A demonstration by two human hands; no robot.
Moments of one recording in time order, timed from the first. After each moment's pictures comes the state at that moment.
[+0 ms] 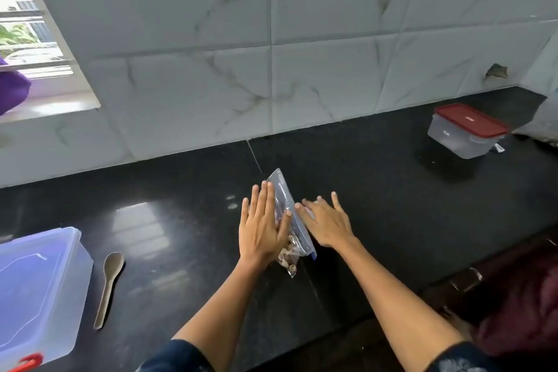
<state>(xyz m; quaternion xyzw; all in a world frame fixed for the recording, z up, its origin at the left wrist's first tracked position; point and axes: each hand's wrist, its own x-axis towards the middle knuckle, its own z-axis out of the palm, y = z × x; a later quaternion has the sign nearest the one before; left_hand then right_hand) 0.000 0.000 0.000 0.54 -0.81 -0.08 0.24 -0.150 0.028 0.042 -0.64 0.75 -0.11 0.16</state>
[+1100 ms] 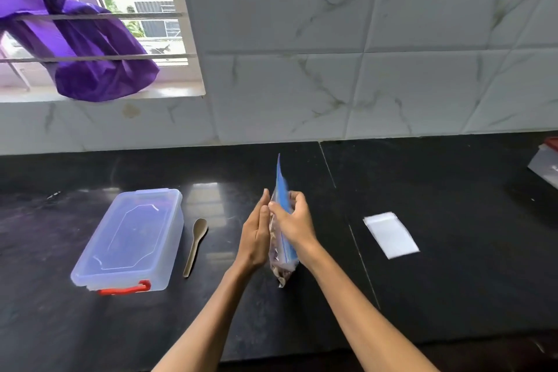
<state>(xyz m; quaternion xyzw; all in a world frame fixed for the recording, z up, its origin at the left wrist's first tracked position) 0.131 0.037 0.031 0.53 -0.56 -0.40 0.49 0.041 0.030 0.067 -0.46 0.56 -0.47 0.50</state>
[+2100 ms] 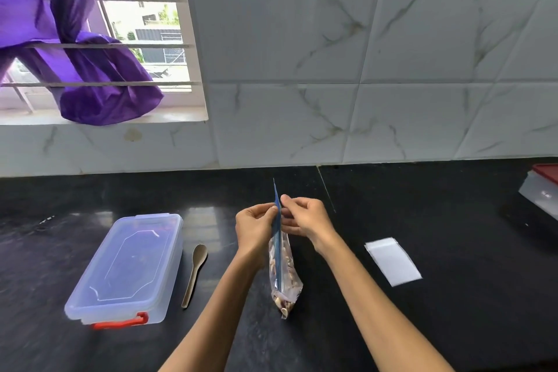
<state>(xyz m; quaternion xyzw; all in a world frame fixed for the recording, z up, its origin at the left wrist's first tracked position) 0.129 0.011 0.092 0.58 -0.39 -0.45 0.56 0.025 -0.002 0.113 -0.44 0.56 -0.44 0.54</state>
